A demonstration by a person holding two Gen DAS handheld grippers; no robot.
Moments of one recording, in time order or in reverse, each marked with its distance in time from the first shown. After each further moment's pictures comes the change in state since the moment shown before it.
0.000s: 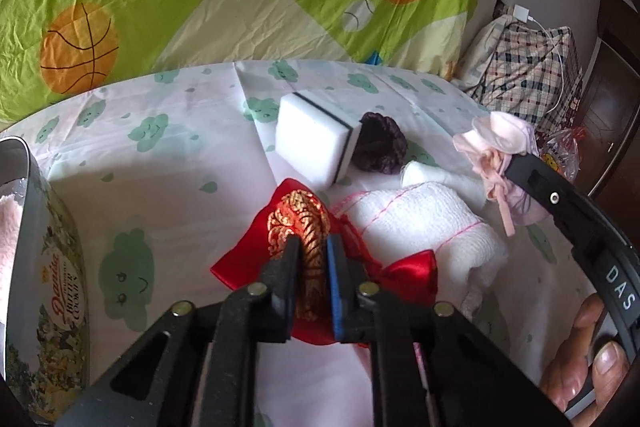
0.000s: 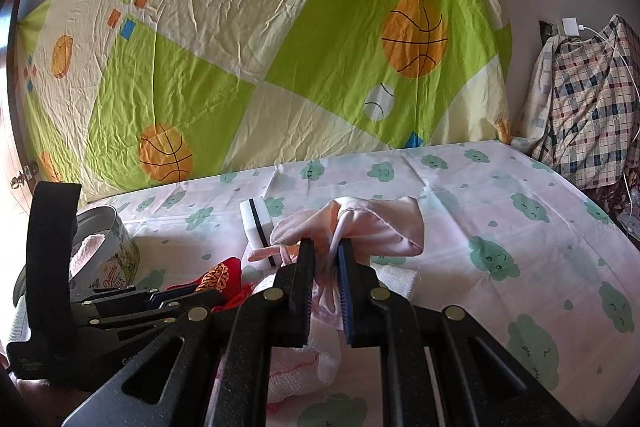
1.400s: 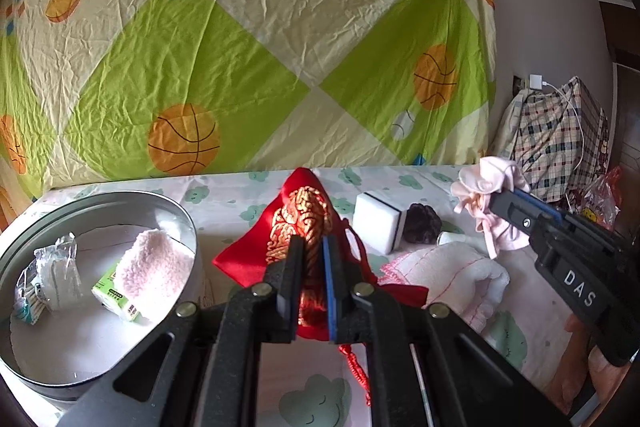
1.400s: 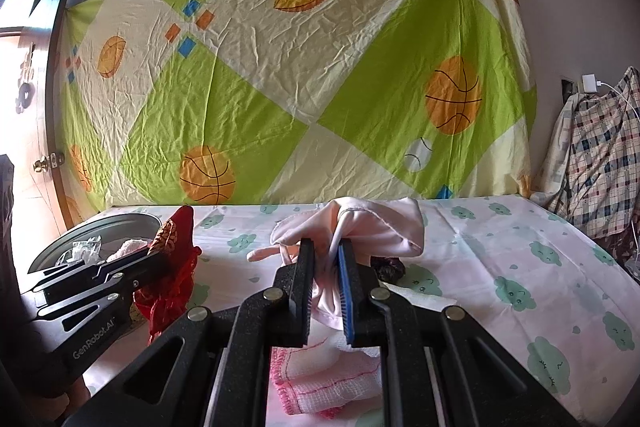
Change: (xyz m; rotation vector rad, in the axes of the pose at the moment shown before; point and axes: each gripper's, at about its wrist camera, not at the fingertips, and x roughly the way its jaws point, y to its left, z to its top) left arm -0.096 0.012 -0.037 0.004 -0.423 0.221; right arm -0.032 0.048 -0.008 -0.112 -0.175 0.069
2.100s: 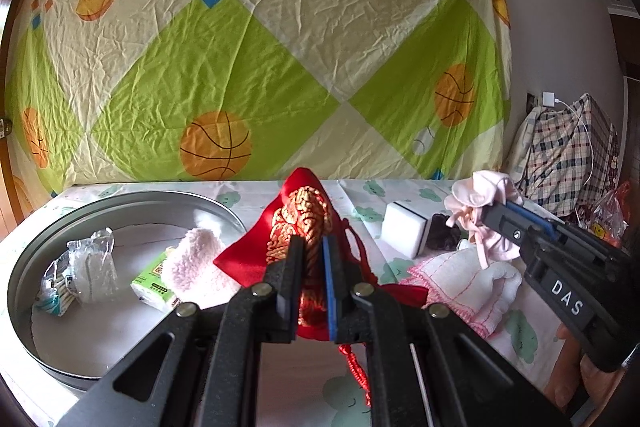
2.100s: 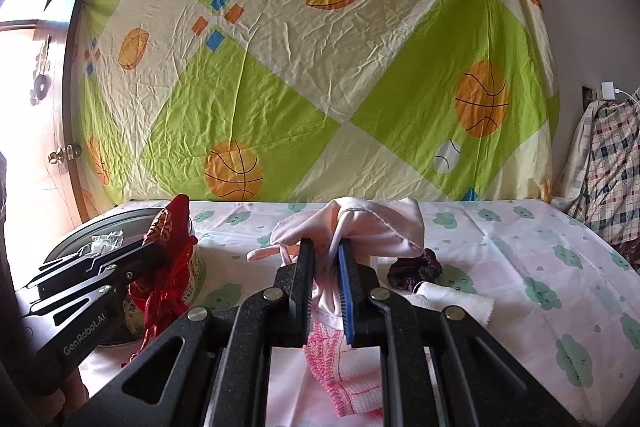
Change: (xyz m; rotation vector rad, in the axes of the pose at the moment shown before) left arm -0.024 0.027 -0.005 -0.036 -0.055 0.054; right arm 0.003 0.032 -0.003 -0.027 0.002 0.056
